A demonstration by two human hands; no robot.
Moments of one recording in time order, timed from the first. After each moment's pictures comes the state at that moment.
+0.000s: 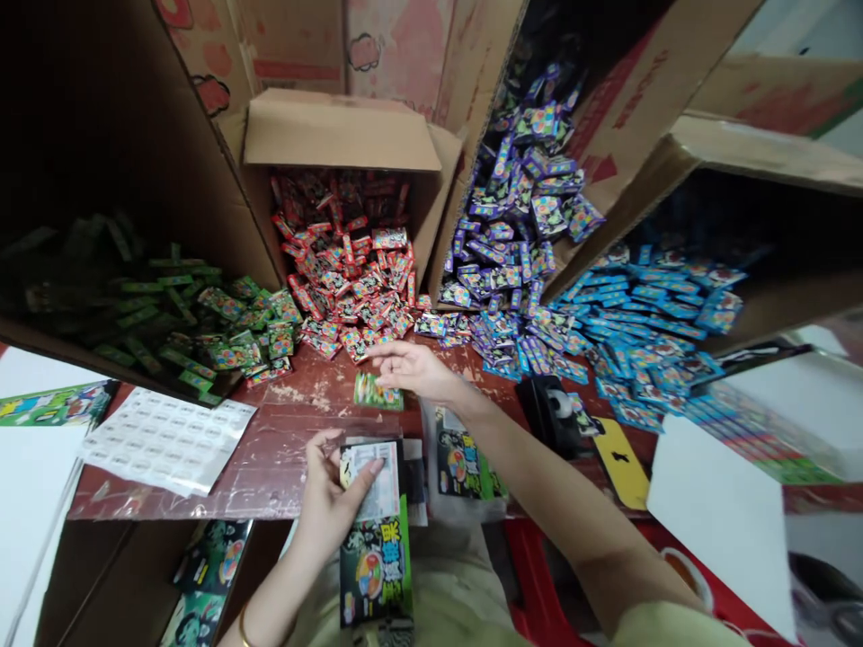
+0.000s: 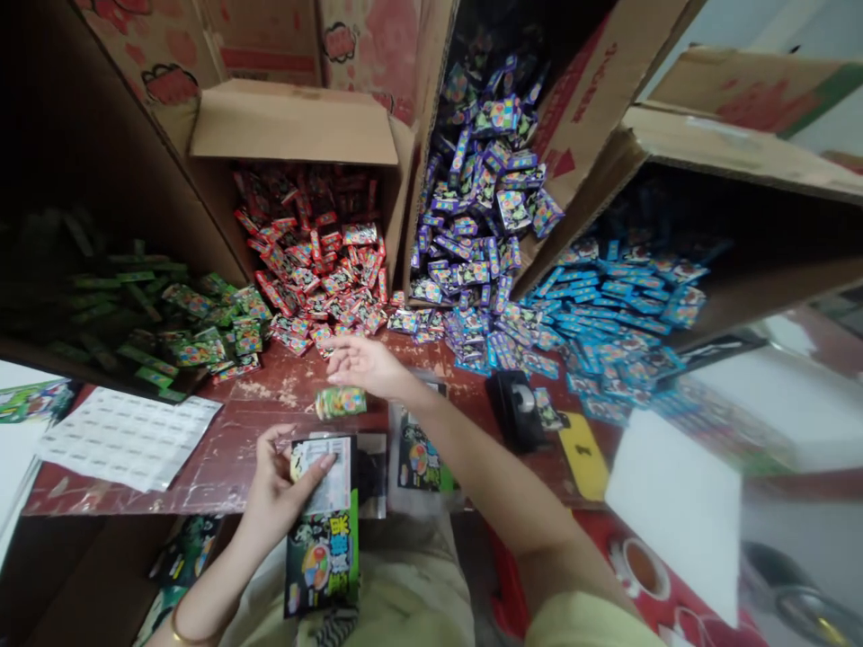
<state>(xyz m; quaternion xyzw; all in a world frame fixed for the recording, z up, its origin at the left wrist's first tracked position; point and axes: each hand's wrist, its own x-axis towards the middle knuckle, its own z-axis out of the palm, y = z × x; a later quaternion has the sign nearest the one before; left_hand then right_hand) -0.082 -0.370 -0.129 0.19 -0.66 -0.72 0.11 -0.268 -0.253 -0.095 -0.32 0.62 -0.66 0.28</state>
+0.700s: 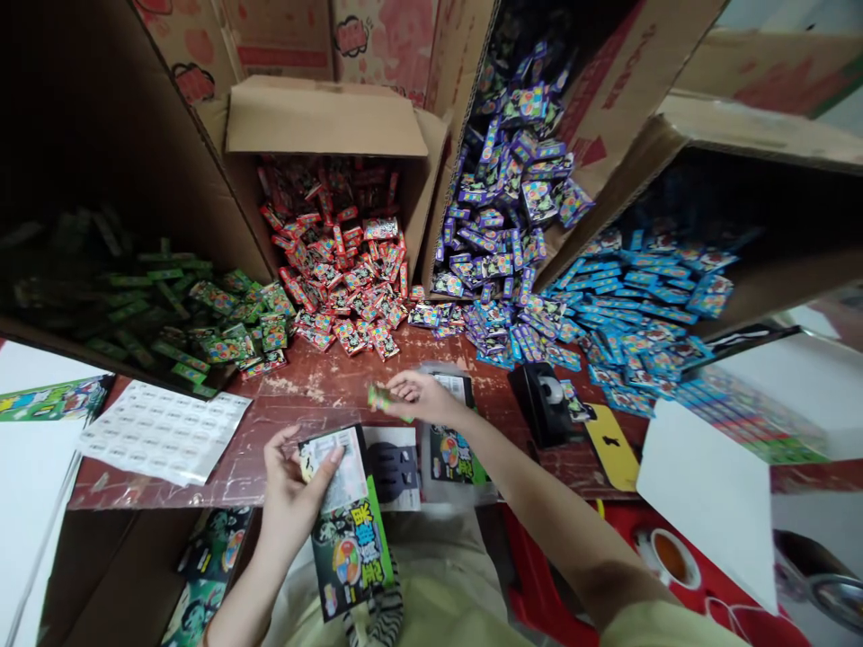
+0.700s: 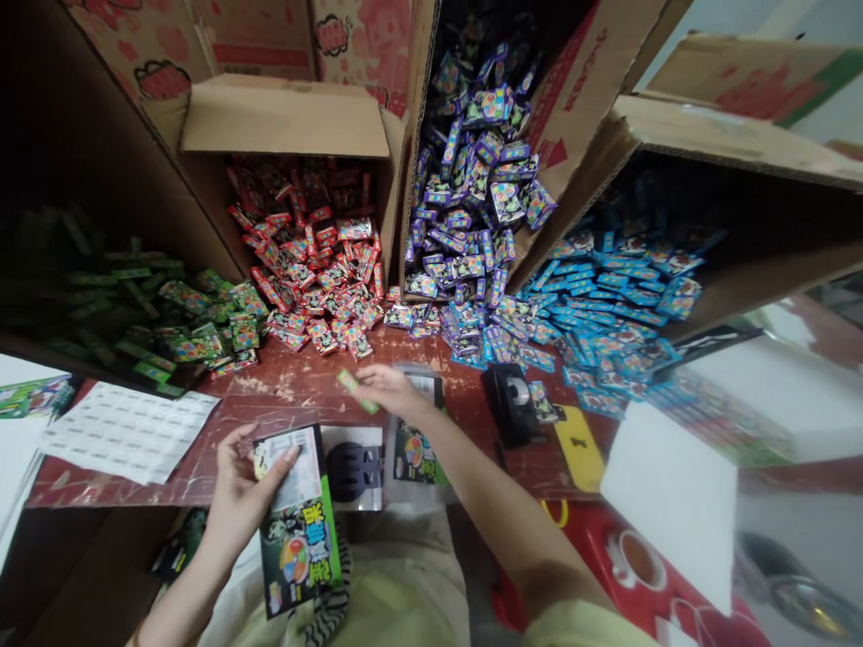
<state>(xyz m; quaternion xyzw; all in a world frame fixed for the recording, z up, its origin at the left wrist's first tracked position) -0.064 -0.399 -0.149 0.23 -0.66 -0.70 0.16 -0.236 -0.208 -0.145 -0.18 0.71 -0.61 0.29</state>
